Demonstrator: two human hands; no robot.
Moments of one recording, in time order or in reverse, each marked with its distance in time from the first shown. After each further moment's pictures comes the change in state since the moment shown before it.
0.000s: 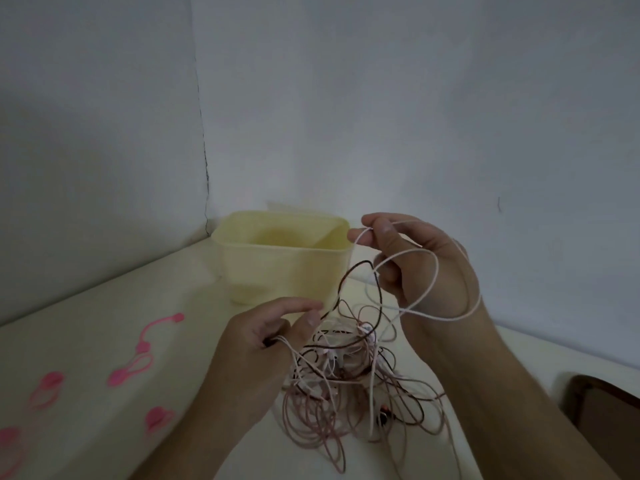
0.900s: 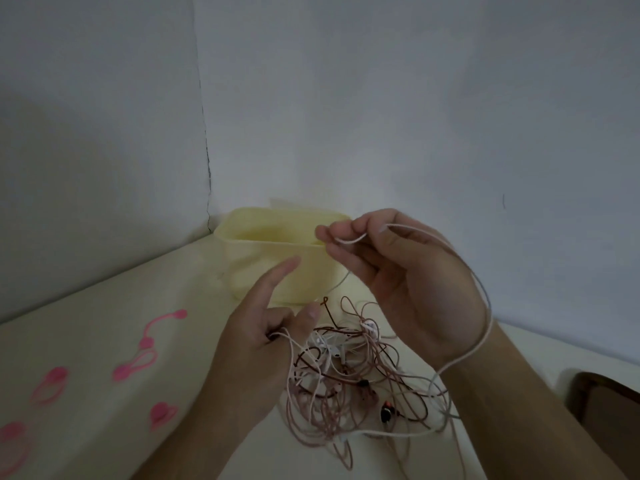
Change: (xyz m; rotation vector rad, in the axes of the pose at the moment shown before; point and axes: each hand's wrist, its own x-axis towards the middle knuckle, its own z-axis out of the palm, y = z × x) left_hand -0.002 0.007 0.001 -0.018 -0.004 -0.008; right_hand -0.008 -0.006 0.011 0.299 -0.335 0.143
